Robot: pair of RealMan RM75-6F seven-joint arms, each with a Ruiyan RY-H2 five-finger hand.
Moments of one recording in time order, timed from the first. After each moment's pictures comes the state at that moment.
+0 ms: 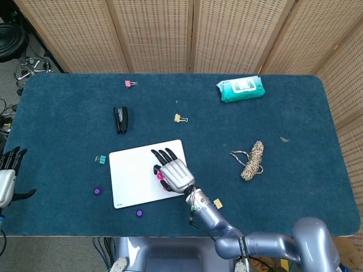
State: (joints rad) left arm -0.17 -1.13 -0.08 -1.55 1.29 1.30 0.07; right arm 0.89 -1.90 0.25 -1.41 -1.10 0.97 -0.49
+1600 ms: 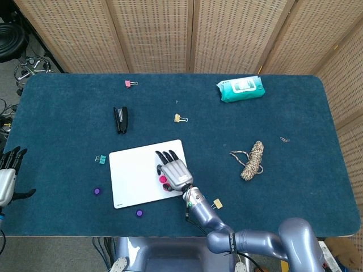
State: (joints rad) left arm -0.18 -1.13 -0.08 -1.54 1.28 1.28 0.06; right arm 0.93 -1.99 0.27 -1.26 -0.96 0.92 -0.54
